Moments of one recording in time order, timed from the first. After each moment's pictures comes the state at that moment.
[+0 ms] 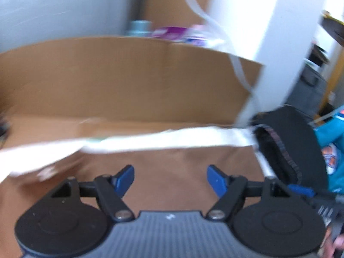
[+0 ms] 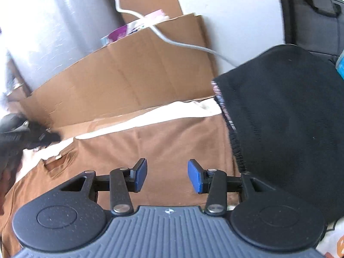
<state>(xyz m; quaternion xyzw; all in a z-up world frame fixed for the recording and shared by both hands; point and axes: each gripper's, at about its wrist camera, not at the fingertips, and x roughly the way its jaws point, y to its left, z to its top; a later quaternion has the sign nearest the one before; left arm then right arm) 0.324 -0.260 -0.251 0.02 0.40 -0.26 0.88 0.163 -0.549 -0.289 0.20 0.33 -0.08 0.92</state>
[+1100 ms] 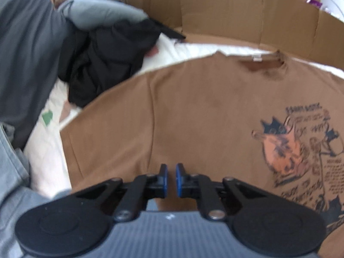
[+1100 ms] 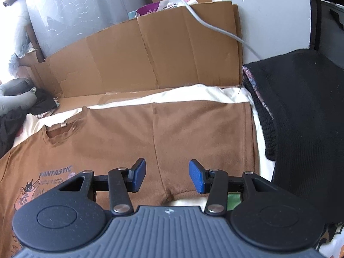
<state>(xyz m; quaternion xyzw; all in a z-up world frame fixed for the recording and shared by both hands) 0.214 0.040 -0.306 0.08 0.47 0.00 0.88 0.155 -0.495 -0.306 0.14 0.35 -0.05 0.92</state>
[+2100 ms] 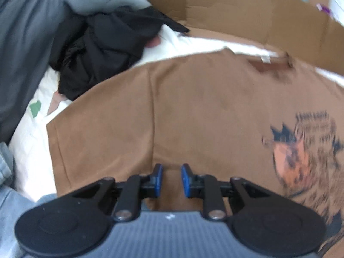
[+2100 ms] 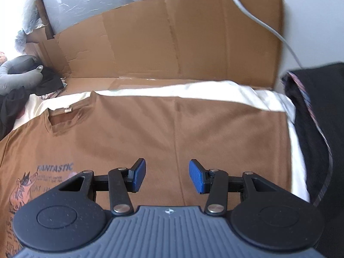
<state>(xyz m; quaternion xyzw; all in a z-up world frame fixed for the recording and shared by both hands) 0.239 0.051 -0.316 0.04 0.47 -0.01 0.88 0.226 -0.475 -0.318 0.10 0.39 0.00 0.91</state>
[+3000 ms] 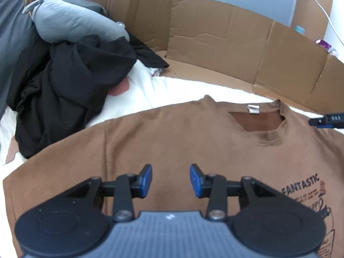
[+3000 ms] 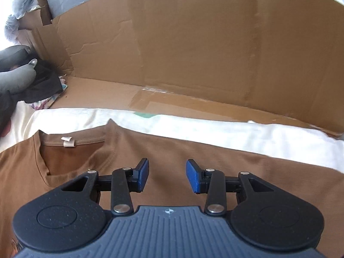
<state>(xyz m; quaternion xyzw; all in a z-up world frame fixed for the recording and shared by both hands) 0.319 0.023 -0.320 -0.01 0.42 -0.05 0.91 0.392 -0.382 -0.339 0.08 0.42 0.01 0.90</state>
